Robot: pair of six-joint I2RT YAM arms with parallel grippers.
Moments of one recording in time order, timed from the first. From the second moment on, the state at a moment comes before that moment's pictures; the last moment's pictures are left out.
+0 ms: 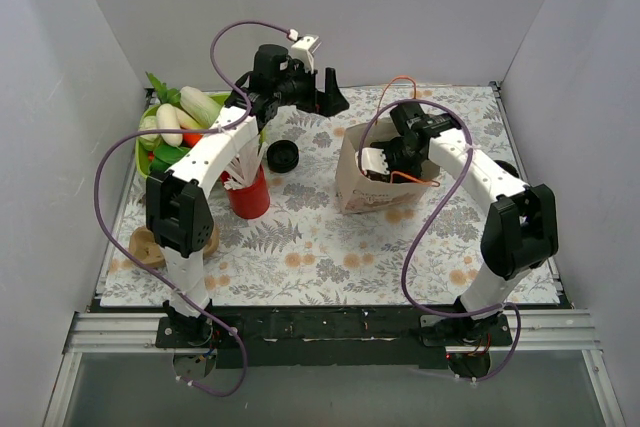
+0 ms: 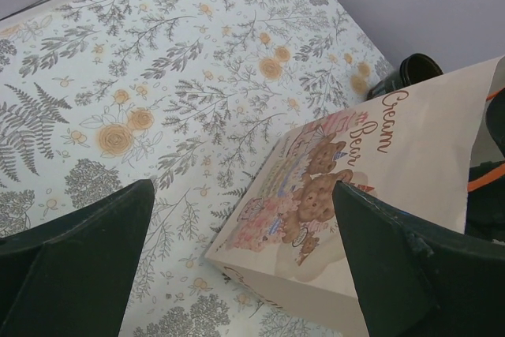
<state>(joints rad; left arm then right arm) -0.44 1.93 1.85 -0.29 0.49 -0.23 0.43 1.69 1.43 -0.99 -0.21 -1.39</state>
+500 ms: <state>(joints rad) -0.47 1.91 1.81 -0.29 0.52 -0.22 0.43 1.66 1.48 -1.06 -0.25 -1.25</state>
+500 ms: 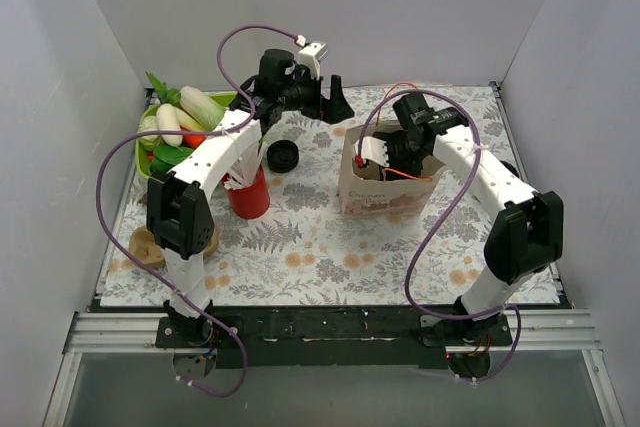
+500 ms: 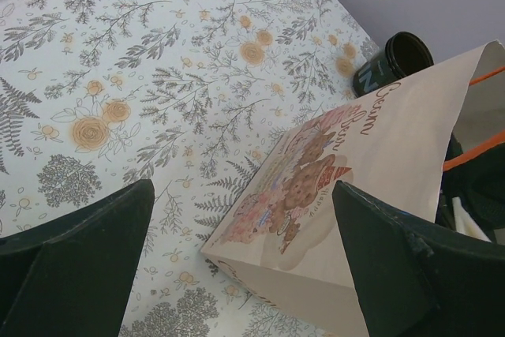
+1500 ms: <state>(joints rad) -0.32 1.74 2.01 -0.67 0.26 0.05 0.43 1.48 1.89 -0.95 -0.29 -0.85</state>
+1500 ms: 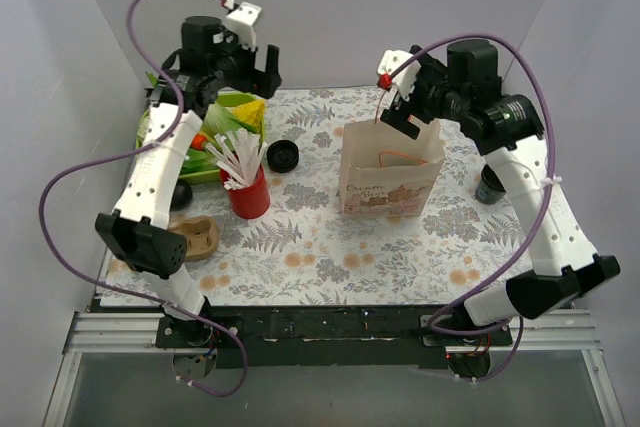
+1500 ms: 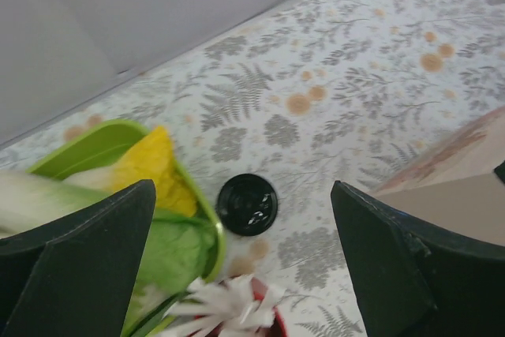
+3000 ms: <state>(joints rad) -0.29 1.83 2.00 -1.23 -0.02 0.24 0.43 1.38 1.65 -0.54 -0.38 -0.50</state>
